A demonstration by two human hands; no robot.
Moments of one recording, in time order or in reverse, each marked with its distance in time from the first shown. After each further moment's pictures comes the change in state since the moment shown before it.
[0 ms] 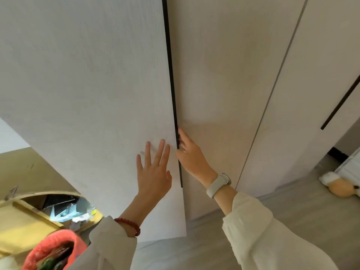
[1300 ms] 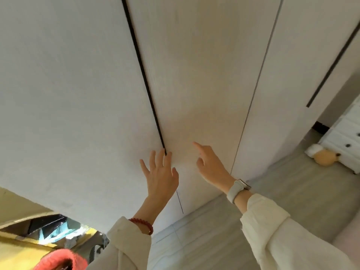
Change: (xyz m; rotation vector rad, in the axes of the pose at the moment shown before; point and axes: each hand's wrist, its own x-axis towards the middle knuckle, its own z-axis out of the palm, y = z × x) left_hand 0.037 0.022 0.040 -0.207 -0.051 -0.024; right_hand 0.002 0.075 -0.049 -0.448 0.128 0.098
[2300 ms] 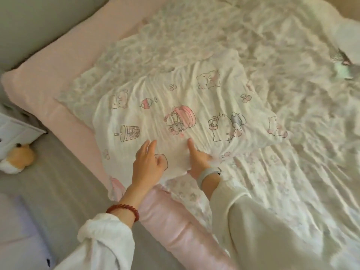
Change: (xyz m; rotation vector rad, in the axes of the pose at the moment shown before) left_hand -0.449 0.559 0.265 -0.157 -1.032 1.605; right_hand -0.649 0.359 -0.127 1.428 2.036 1.442
